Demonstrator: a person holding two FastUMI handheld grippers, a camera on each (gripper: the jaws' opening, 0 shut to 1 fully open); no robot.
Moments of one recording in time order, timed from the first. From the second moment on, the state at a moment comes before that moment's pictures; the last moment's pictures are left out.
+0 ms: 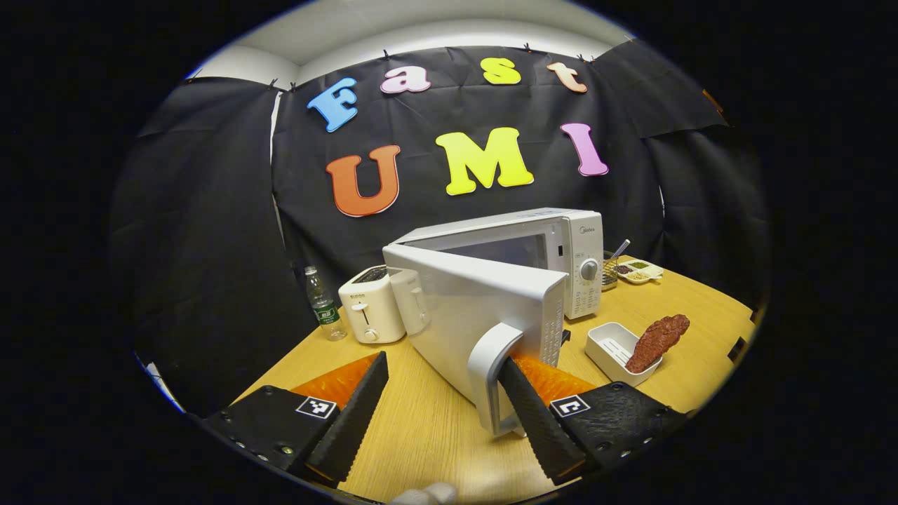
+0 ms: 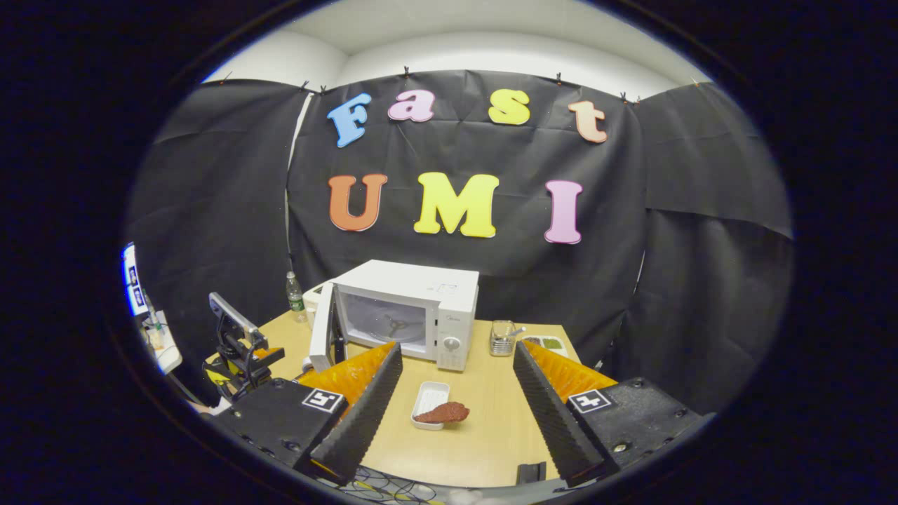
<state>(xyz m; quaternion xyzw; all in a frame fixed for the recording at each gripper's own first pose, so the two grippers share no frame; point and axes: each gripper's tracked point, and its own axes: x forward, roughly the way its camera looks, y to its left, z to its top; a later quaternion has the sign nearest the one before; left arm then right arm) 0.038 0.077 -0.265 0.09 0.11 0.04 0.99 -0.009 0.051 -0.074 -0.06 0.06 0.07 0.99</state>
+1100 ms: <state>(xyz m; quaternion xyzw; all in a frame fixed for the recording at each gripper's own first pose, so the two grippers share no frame) -0.067 0.207 -0.237 0.09 0.16 0.18 0.97 0.107 0.025 -0.280 0.09 0.27 0.13 0.95</state>
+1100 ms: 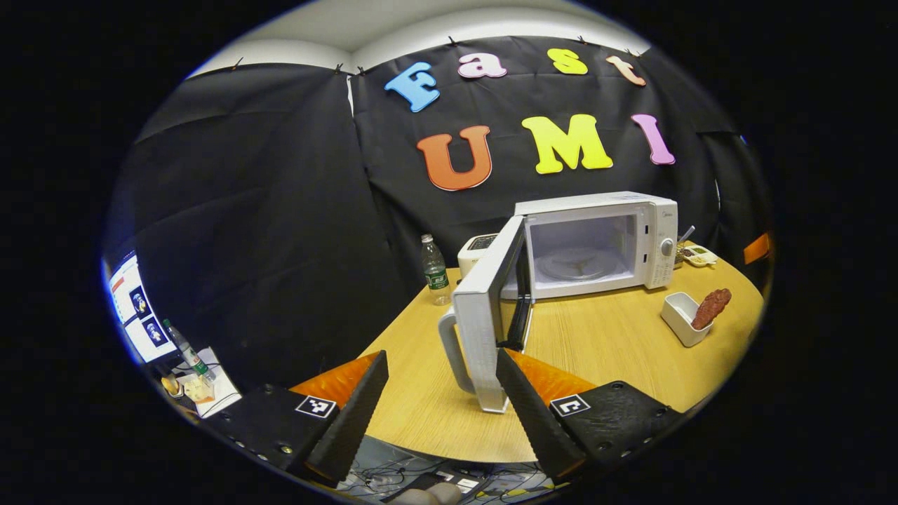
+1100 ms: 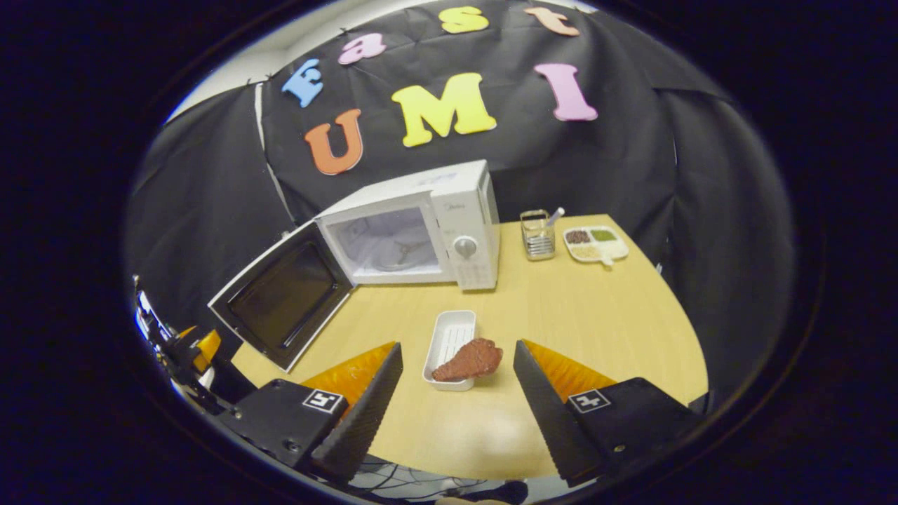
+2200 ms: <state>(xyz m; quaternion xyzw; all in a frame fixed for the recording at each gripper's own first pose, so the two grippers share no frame) -0.015 0.123 -0.186 0.09 0.17 0.27 0.94 0.183 0.046 -0.341 0.22 0.48 0.29 0.80</state>
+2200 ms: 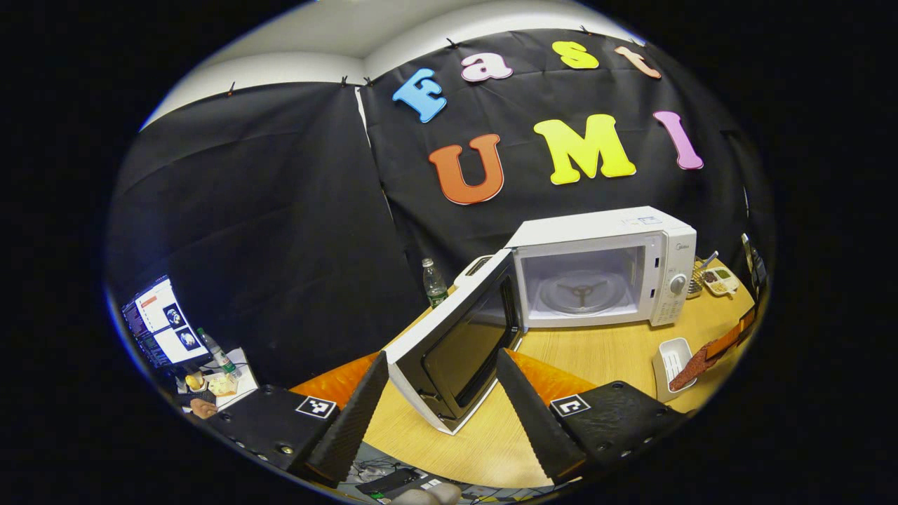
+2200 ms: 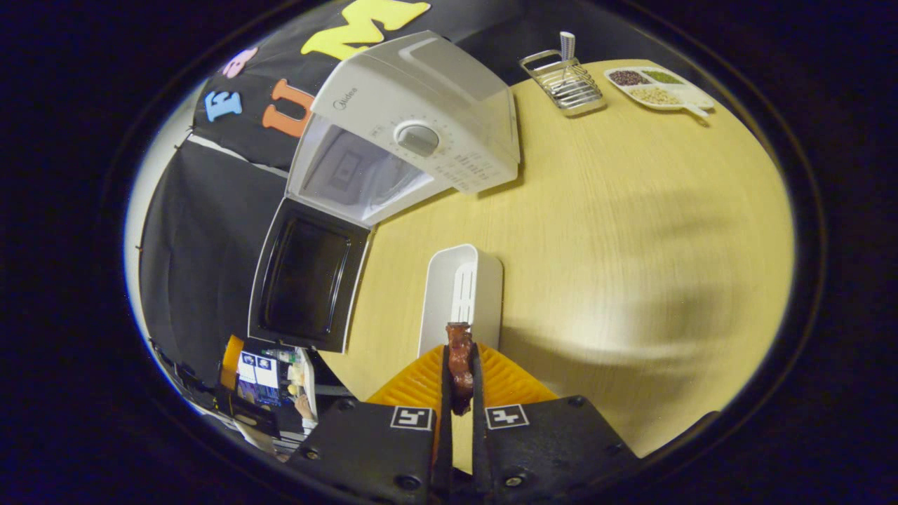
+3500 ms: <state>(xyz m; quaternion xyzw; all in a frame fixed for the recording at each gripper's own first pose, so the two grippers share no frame) -0.045 0.163 -0.175 0.10 0.12 0.05 0.99 0.305 0.250 -0.219 0.45 0.13 0.10 0.88</state>
